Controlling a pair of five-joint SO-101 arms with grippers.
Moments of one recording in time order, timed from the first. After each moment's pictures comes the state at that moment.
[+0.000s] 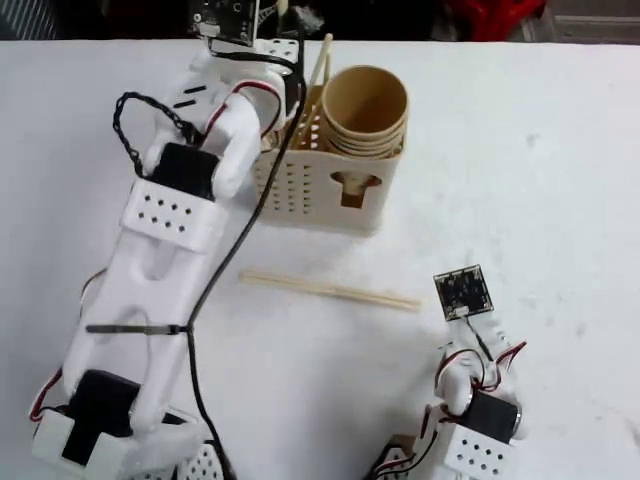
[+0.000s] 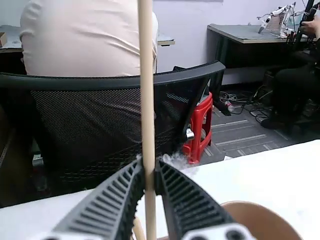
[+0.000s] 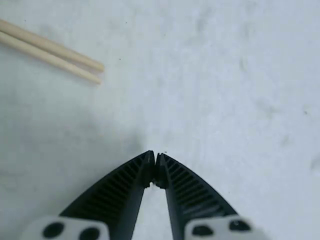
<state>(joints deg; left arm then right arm) 12.8 -9.3 0.3 28.4 3.4 18.4 -102.5 96.5 71.2 37.1</state>
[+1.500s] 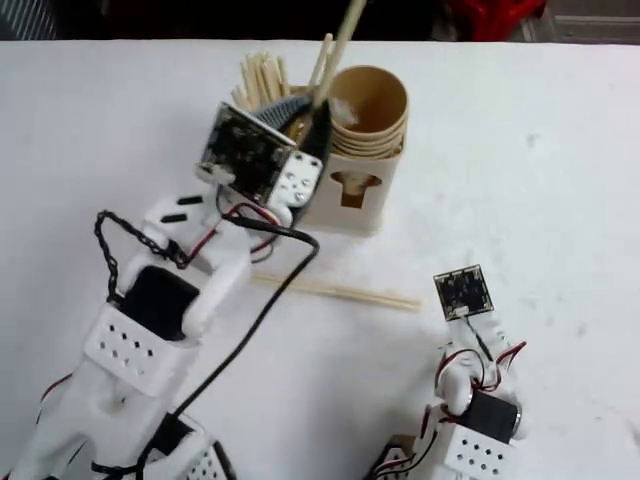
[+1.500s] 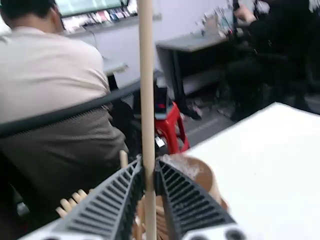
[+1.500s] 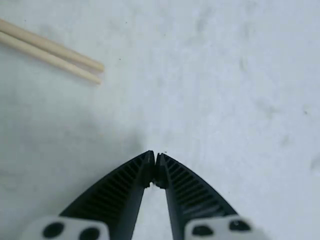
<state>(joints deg) 24.3 -43.5 29.9 28.4 -8.7 18.4 -102.5 96.5 71.2 37.1</state>
